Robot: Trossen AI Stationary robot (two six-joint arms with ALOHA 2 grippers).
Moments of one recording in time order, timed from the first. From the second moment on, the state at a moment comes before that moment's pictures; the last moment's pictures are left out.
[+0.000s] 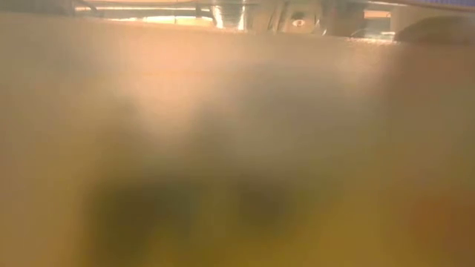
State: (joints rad) left arm -0.03 0.01 0.01 0.04 -0.06 -0.06; right arm 0.34 1.74 1.68 -1.23 0.01 0.53
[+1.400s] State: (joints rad) left arm -0.03 0.01 0.01 0.04 -0.06 -0.06; right arm 0.53 2.17 2.01 -1.30 -0.01 0.65
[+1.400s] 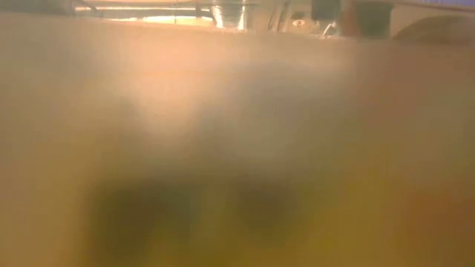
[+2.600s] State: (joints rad) left arm -0.03 0.01 0.01 0.04 -0.06 -0.06; right arm 0.53 2.17 1.82 -1.14 -0.03 0.84
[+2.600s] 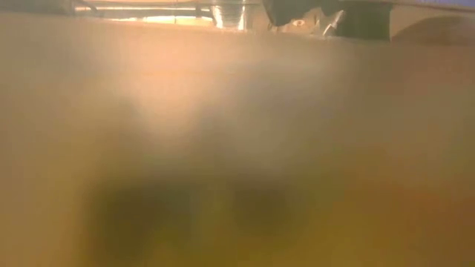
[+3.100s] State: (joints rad) left arm -0.03 0.01 0.01 0.04 -0.06 -0.06; right arm 0.53 2.10 1.82 -1.16 -0.03 0.83
